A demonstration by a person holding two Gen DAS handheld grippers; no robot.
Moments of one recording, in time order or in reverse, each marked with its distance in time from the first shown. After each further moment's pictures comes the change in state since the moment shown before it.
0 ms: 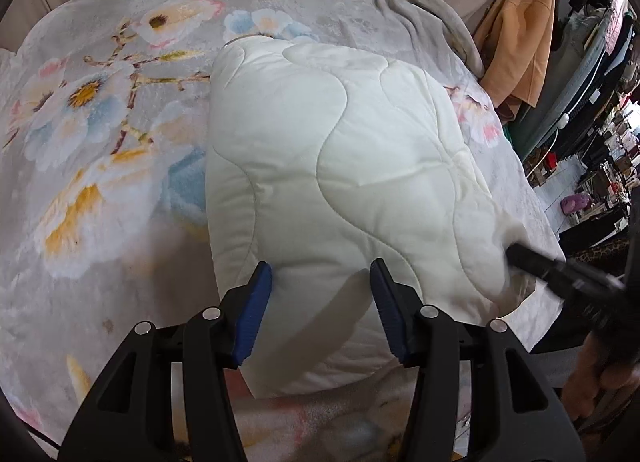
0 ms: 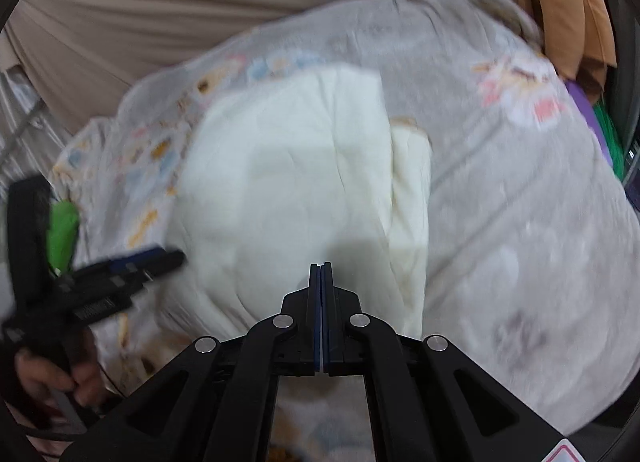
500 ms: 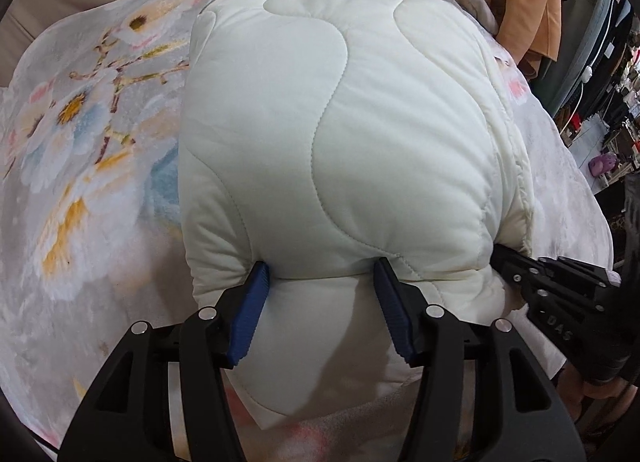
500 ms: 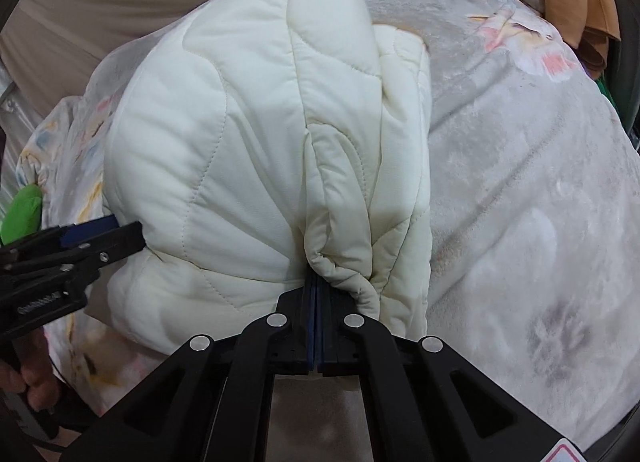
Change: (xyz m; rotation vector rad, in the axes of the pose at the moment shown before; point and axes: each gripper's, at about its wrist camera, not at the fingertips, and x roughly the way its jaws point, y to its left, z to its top) left arm 0.046 -0.015 0.000 0.099 0.059 0.125; right arm 0.063 -0.015 -0.017 0.010 0.032 -0.047
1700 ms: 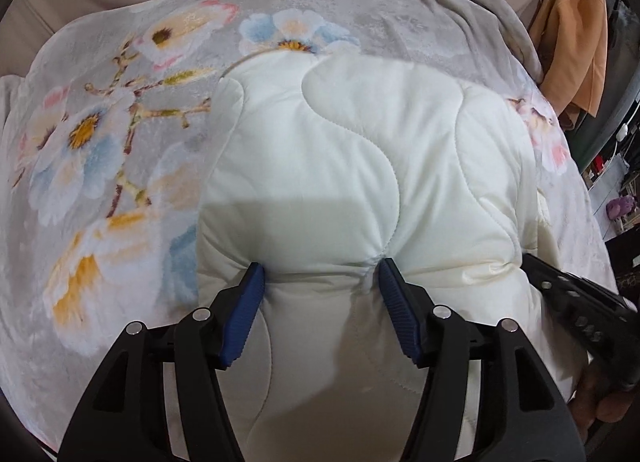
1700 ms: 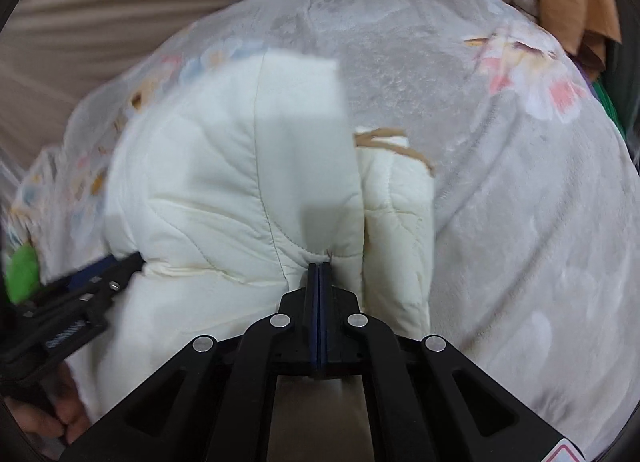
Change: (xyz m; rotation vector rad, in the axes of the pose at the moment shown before) left arm 0.015 0.026 0.068 -0.118 -0.044 0.057; right arm 0.004 -0.004 0.082 0.126 -0.038 0.016
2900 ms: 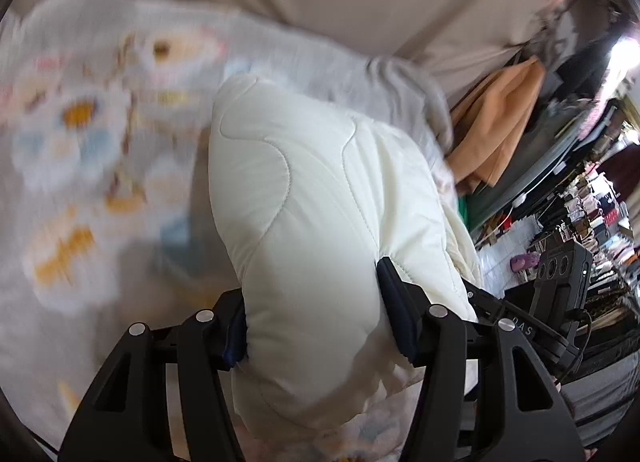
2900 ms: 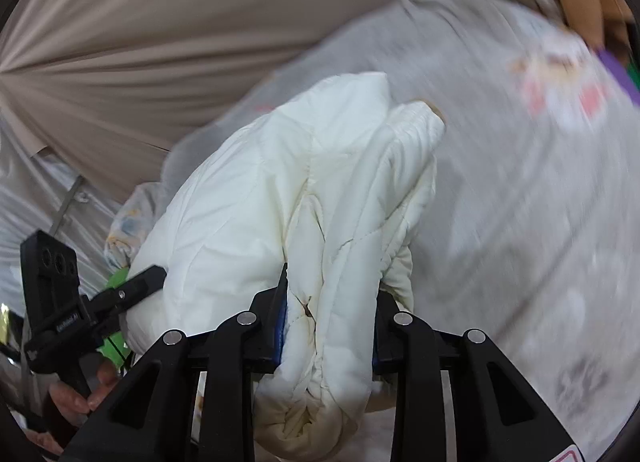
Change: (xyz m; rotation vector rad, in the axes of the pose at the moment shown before) left arm -0.122 0.051 -0.007 -0.142 -0.157 -0.376; right arm -0.074 0.033 -0.001 0.001 -0.107 0.333
